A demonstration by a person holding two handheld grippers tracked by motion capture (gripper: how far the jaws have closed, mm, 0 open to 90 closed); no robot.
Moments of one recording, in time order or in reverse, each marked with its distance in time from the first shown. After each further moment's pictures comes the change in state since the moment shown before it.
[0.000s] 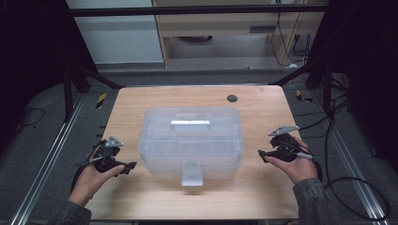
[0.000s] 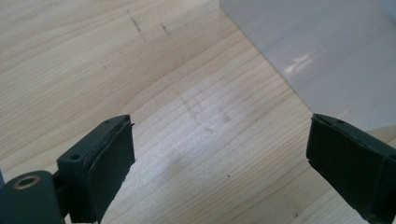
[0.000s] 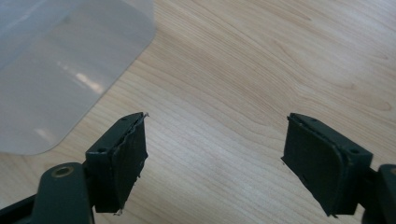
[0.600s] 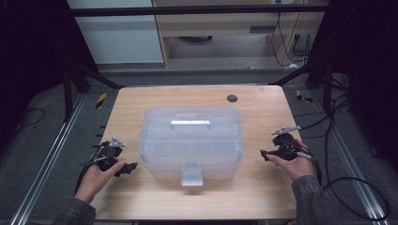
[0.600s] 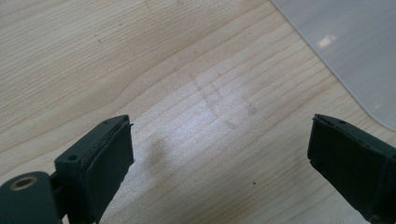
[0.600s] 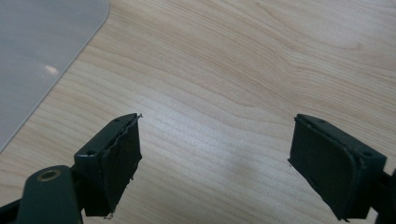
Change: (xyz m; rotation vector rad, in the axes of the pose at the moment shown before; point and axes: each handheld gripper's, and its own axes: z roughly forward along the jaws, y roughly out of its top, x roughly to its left) left arm 0.011 -0.009 0.027 0.036 0.006 -0.034; right arm -0.019 -0.014 0.030 0.040 -0.007 0.111
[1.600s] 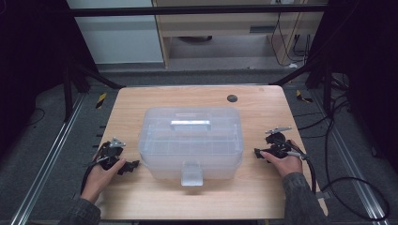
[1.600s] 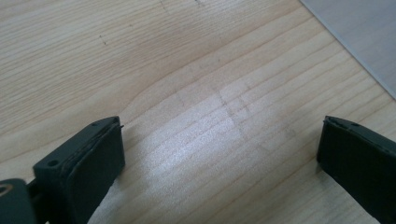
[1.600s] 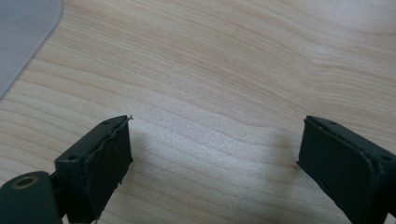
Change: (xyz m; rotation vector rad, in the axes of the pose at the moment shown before) left arm 0.012 -0.009 0.025 -0.093 -0.003 -0.036; right arm 0.002 -0.001 0.048 0.015 -0.035 0.074
